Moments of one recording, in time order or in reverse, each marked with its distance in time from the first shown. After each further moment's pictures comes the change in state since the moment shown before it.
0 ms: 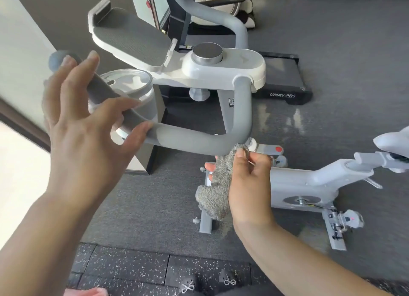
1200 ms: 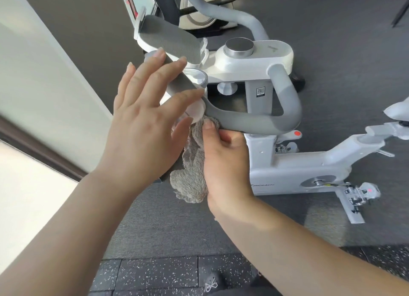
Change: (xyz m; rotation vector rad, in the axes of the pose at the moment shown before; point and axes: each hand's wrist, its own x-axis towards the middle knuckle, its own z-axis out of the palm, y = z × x) left_hand 0.012 -0.065 -0.028 -0.104 -0.083 0.341; right_hand -0.066 -0.021 0.154 0.248 0.063 0.091
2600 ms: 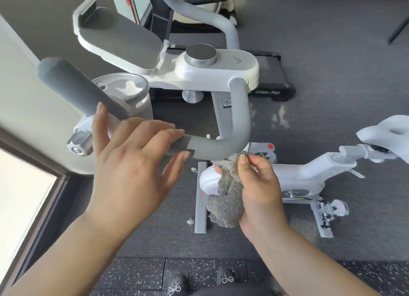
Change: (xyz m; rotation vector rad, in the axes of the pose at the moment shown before) left_hand 0.018 0.094 0.046 0.085 -0.117 -0.233; right_hand 0.080 -0.012 -0.152 0.019 0.043 0.037
